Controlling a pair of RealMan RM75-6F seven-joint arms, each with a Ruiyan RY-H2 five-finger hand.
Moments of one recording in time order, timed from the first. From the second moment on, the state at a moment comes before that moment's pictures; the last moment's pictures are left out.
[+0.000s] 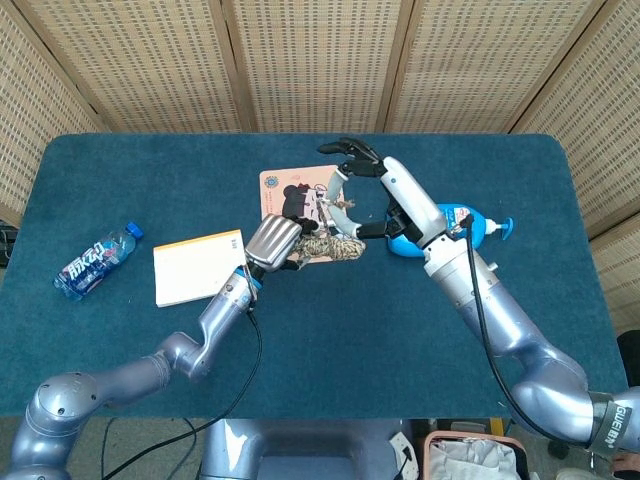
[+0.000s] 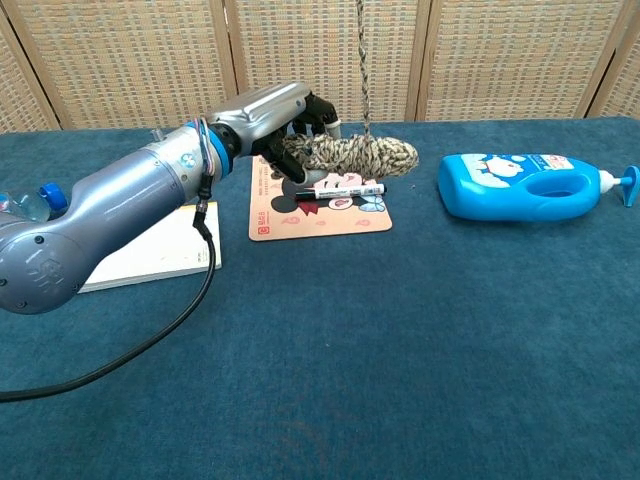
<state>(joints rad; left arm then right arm) -1.04 -1.91 -0.26 -0.89 1.31 0.97 -0.03 0.94 -0.89 0.58 -2.04 -0.79 0.85 0.50</state>
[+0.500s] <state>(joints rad) -1.02 -1.86 -0.16 -0.90 1.47 1.02 -0.17 1.04 -1.02 0.55 -1.85 -0.63 0.86 0.37</state>
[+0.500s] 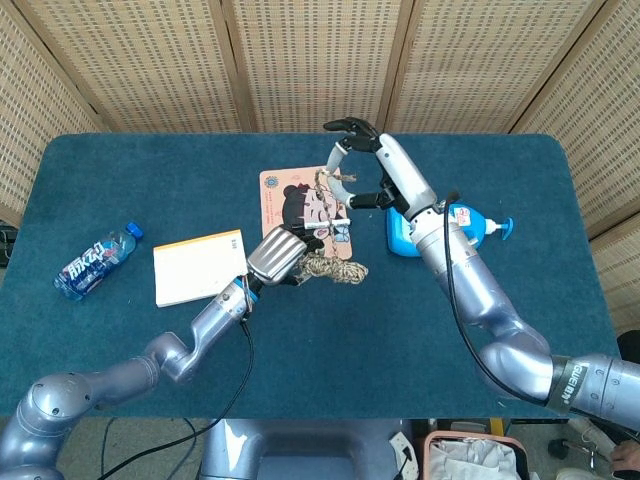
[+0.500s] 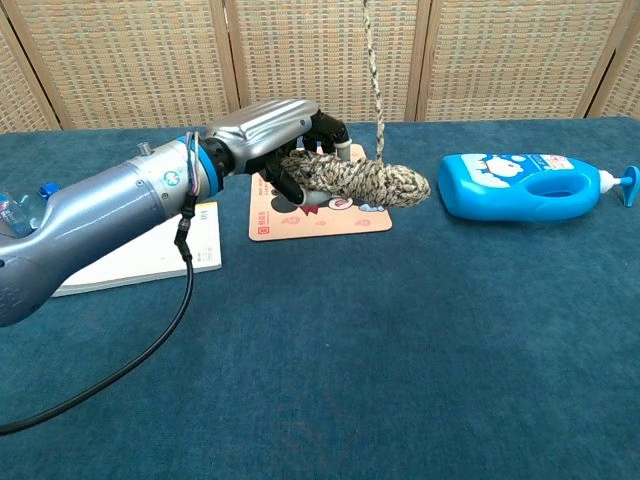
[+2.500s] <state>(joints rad) -1.03 -1.91 -0.47 -1.05 1.04 1.03 -0.08 0.58 -1.12 0.38 -1.83 -1.11 0.82 0.49</state>
